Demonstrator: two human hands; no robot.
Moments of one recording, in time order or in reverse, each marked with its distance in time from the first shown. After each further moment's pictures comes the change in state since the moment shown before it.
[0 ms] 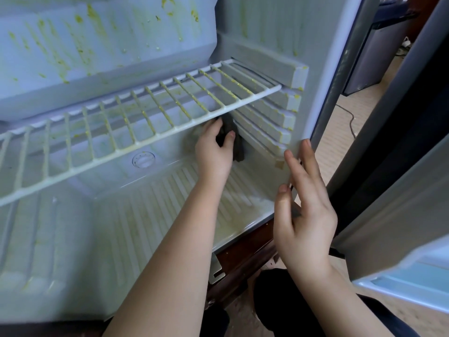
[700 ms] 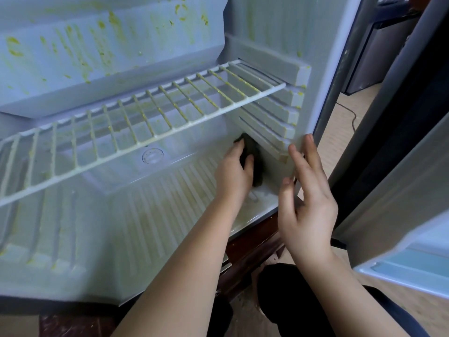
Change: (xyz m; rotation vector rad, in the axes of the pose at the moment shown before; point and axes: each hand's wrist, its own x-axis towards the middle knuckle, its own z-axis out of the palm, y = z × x) left_hand -0.048 -0.001 0.005 0.092 -0.222 0.012; right_hand -0.002 0.000 -0.001 -0.028 -0.018 0.044
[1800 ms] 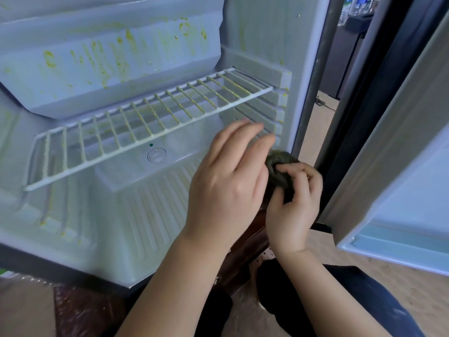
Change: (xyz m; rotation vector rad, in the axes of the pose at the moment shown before) left_hand -0.095 0.103 -0.103 0.344 0.359 0.813; right_hand -0.021 -0.013 0.007 0.004 0.249 0.096
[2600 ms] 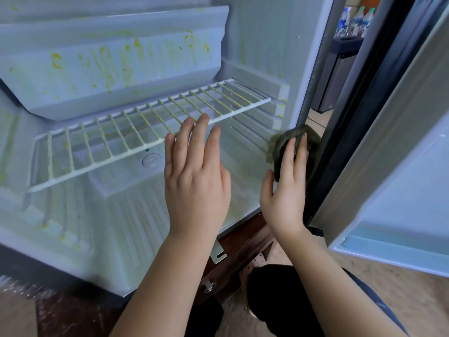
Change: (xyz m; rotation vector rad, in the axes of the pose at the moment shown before) left_hand -0.016 -0.034 0.000 0.384 -0.047 -0.238; right_hand 0.027 0.011 0.014 -0.209 -0.224 -0.175
